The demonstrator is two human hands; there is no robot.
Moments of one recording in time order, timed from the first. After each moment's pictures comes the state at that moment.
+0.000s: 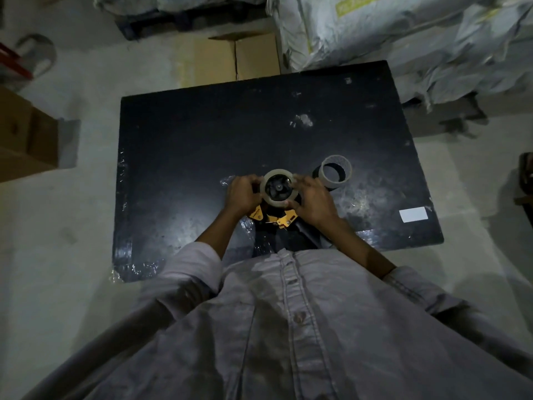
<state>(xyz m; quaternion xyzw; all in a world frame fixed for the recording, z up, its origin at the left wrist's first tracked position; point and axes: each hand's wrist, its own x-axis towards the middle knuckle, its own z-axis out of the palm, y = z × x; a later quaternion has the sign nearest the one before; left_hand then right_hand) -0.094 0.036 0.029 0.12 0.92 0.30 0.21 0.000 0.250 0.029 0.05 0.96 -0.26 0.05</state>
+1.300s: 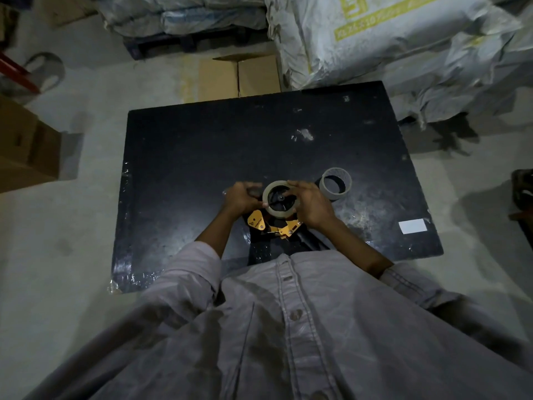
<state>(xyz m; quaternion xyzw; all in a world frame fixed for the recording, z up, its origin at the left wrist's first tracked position) -0.121 0.025 0.017 0.03 0.87 0.40 0.30 -0.023 0.251 0.048 0.01 0.96 -0.24 0.10</state>
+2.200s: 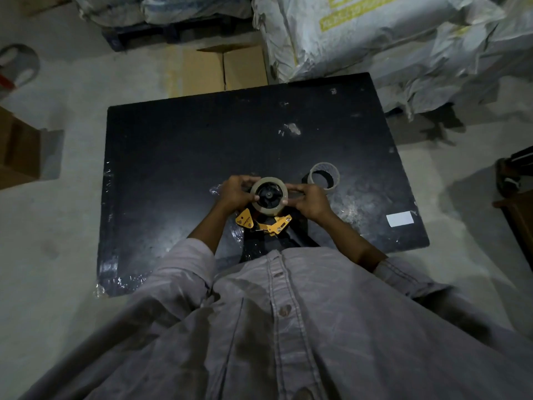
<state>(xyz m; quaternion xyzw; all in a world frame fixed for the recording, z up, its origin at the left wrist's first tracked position) -0.122 0.048 0.024 0.08 0.86 0.41 0.28 -0.018 0.277 0.031 0.17 0.84 -0.49 0.15</state>
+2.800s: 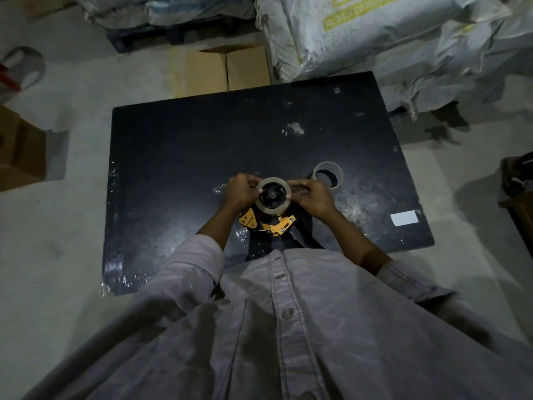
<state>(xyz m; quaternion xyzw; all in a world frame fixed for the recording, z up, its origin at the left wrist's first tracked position) -0.128 0.054 0.006 0.07 0.91 0.33 0.23 -0.024 0.282 0.019 0.16 0.84 -0.50 0.11</state>
